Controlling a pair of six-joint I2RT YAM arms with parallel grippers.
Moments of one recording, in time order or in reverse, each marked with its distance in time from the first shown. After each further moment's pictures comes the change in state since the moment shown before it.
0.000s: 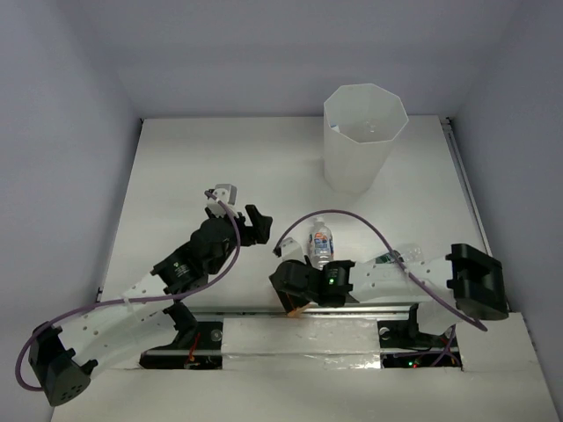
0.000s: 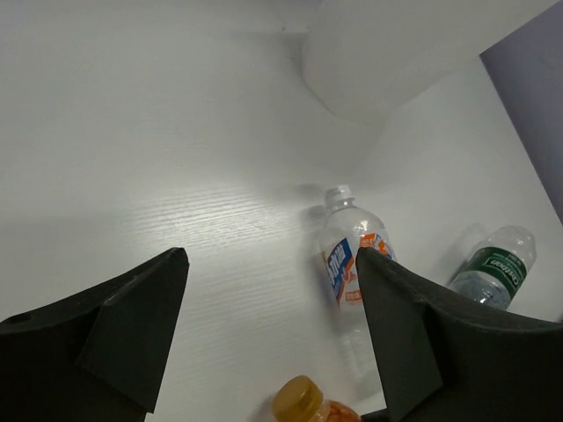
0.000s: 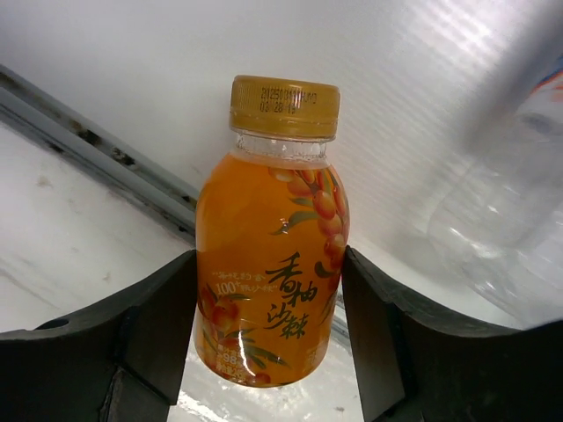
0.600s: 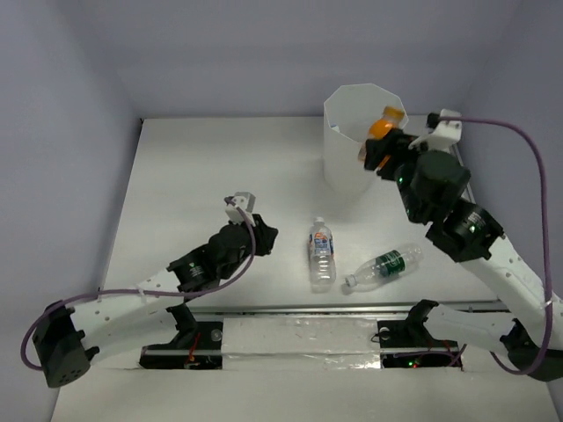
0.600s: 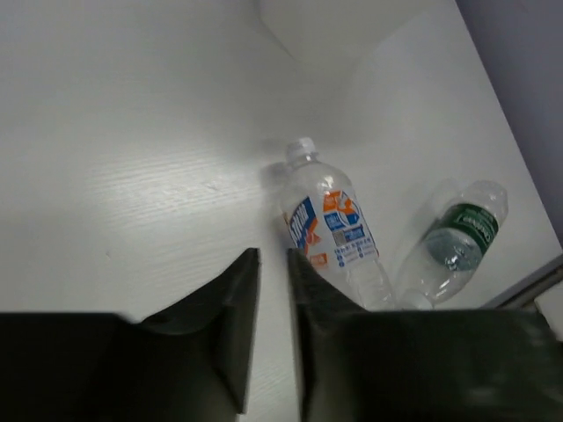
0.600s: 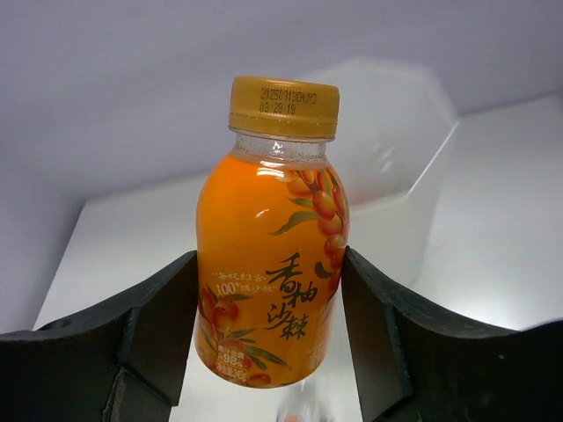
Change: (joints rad) left arm -0.076 0.069 -0.027 0.031 0.014 -0.081; right arm -0.523 -0.537 0.376 0.036 0.385 -0.325
